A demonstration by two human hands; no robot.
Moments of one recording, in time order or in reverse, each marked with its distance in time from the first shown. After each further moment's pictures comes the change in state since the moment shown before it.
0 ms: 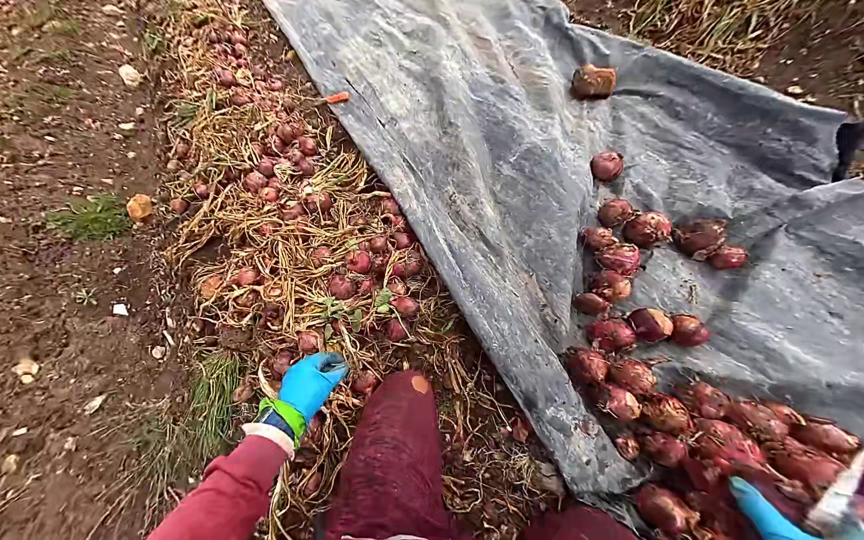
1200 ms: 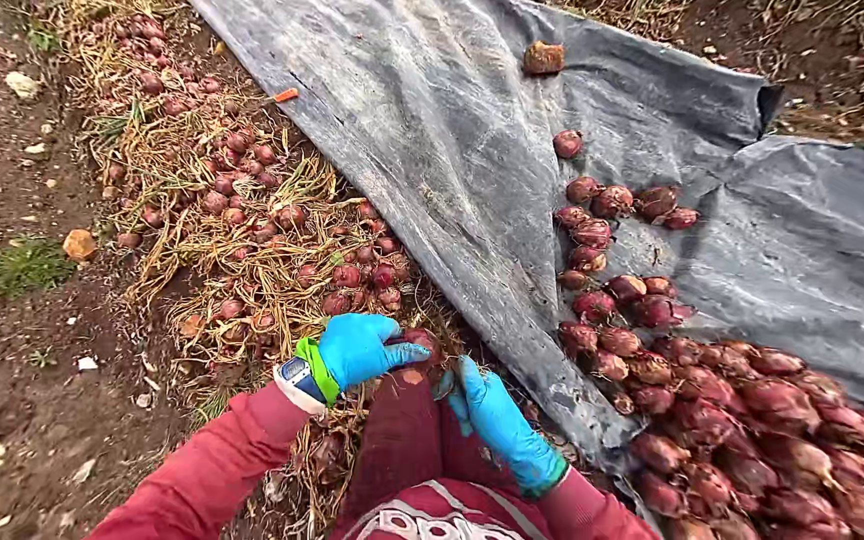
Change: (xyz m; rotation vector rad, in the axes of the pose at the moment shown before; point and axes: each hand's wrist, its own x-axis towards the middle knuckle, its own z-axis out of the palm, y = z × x) left_hand 0.015 0.156 -0.110 0.432 -0.298 0.648; right_hand -0.202 -0.213 0.203 0.370 -1.015 -0.279
